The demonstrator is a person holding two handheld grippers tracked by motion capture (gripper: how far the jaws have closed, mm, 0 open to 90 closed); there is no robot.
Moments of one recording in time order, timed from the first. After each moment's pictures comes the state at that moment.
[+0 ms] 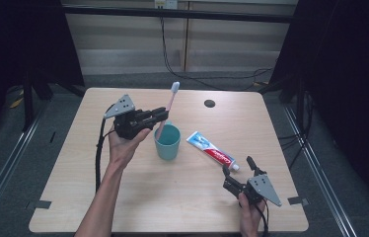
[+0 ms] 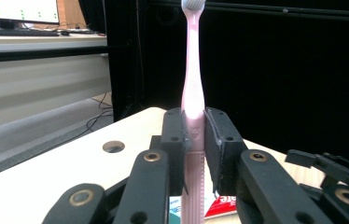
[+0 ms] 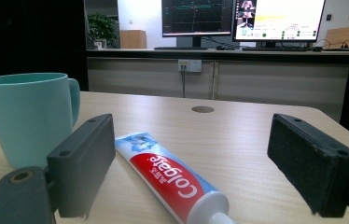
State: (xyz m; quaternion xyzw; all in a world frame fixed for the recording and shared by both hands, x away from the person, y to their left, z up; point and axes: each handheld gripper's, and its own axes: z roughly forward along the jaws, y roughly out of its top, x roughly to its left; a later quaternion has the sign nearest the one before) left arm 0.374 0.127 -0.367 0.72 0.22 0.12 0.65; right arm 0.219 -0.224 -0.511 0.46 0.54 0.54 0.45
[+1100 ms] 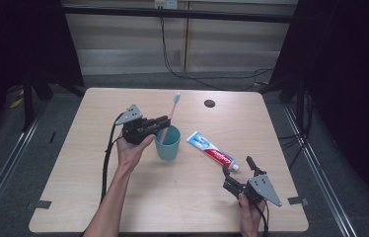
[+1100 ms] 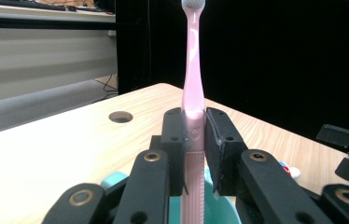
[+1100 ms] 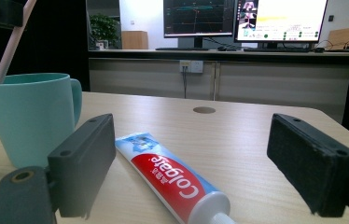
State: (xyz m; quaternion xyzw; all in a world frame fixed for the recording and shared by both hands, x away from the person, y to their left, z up) left arm 0.390 0.120 -0.422 0.73 0.25 0.11 0.63; right arm 0.219 -0.224 -0.511 0.46 0.54 0.54 0.44
